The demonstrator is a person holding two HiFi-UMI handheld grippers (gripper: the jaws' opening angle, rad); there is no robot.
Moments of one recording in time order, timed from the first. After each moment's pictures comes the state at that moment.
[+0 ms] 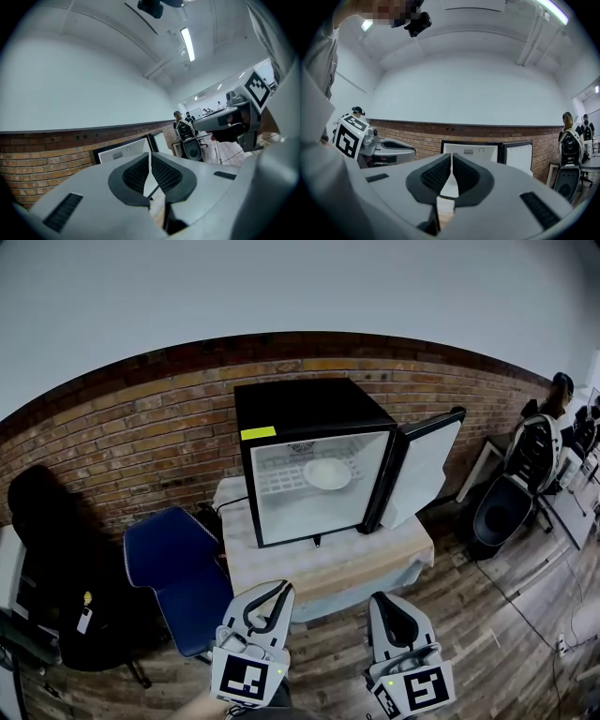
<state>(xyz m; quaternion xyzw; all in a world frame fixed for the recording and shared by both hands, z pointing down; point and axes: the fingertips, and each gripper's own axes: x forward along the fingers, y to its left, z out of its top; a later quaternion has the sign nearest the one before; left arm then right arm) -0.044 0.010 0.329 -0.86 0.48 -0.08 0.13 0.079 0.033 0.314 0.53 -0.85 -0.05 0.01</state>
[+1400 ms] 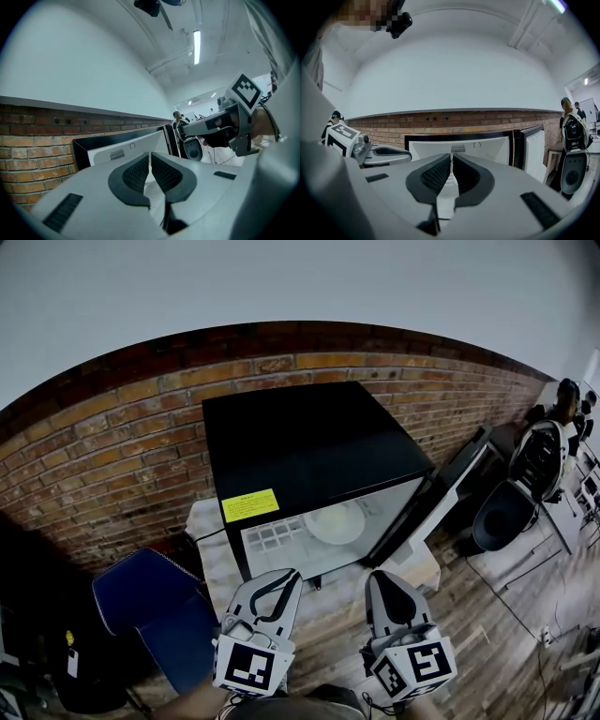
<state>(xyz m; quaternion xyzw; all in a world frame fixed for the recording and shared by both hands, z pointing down) -0.062 -0.229 0.343 -0.90 0.42 -0.08 0.10 0.053 -0.216 0.331 0.58 -0.81 0.04 0.02</state>
